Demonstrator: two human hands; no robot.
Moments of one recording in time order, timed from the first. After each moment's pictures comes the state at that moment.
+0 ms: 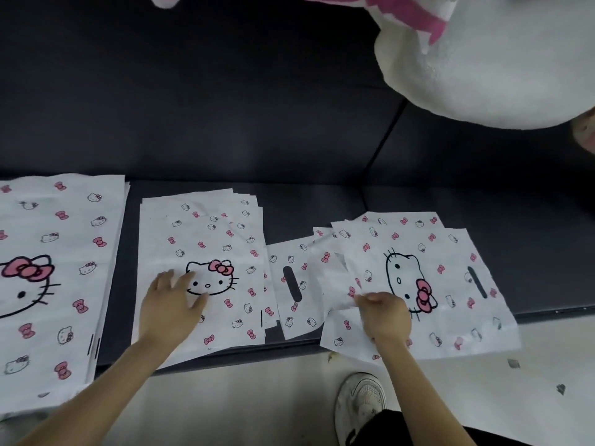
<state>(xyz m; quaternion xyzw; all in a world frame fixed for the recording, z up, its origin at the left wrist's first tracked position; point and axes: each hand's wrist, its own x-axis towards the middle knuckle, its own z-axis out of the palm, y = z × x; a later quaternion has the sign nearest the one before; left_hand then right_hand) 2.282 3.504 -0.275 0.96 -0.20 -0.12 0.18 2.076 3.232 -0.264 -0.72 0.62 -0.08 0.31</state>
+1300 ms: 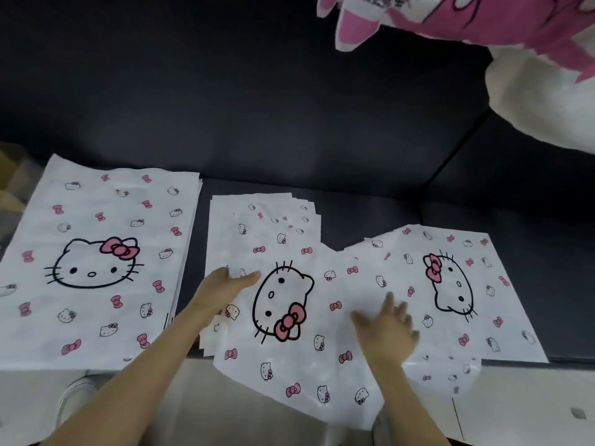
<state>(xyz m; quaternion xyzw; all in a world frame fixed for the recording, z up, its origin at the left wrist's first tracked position) 2.310 3.523 -0.231 0.82 0.03 -0.38 0.43 2.128 3.317 -0.261 -0.83 0.54 0.10 0.12</state>
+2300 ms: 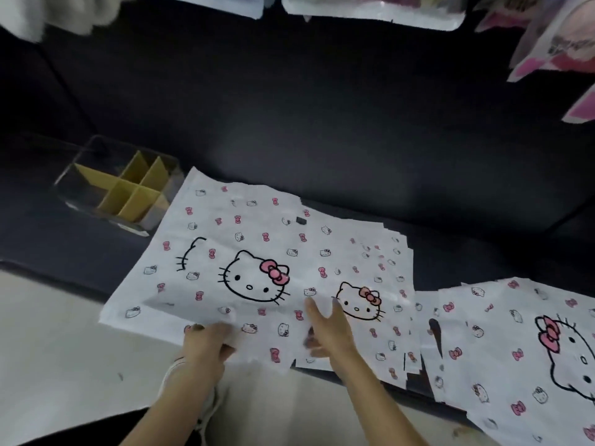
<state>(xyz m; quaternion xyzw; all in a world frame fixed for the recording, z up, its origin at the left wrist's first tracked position) 2.286 3.670 -0.222 0.60 0.40 -0.15 0.68 2.255 3.492 -0.229 -0.70 0.39 0.16 0.57</state>
